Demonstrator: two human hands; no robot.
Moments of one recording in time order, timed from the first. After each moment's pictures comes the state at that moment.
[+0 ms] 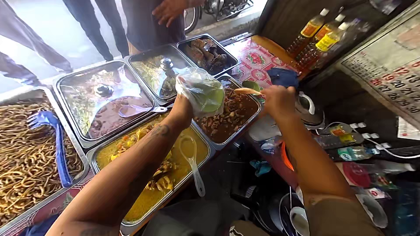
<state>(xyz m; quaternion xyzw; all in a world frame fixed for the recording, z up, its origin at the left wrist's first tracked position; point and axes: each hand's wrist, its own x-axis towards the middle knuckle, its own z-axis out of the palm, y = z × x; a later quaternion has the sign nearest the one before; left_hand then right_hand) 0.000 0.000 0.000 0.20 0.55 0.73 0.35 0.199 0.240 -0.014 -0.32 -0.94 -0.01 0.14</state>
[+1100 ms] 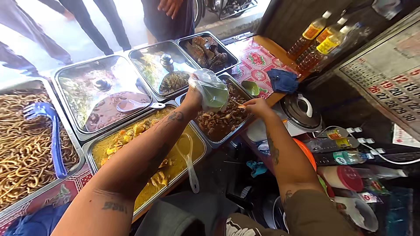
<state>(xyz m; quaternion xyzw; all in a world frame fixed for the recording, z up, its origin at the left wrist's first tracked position) -0.001 0.047 -0.016 0.17 0.61 0.66 0.39 0.179 0.272 -0.077 -0.46 -0.81 0.36 0.04</state>
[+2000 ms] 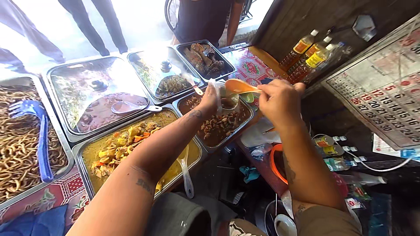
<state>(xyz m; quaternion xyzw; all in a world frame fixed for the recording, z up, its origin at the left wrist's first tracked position) 0.010 0.117 -0.052 0.22 0.55 0.67 0.45 0.194 0.190 0.056 -0.27 -0.93 -0.07 0.25</state>
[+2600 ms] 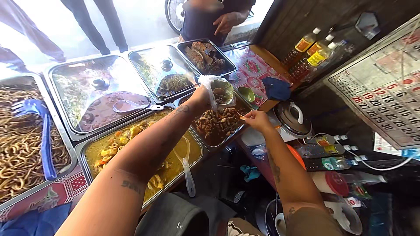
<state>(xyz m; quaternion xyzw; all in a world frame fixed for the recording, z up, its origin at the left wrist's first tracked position) -0.010 0.083 -0.017 0.13 0.54 0.66 0.50 0.200 0.231 -0.054 -0.50 -0.82 0.30 0.01</state>
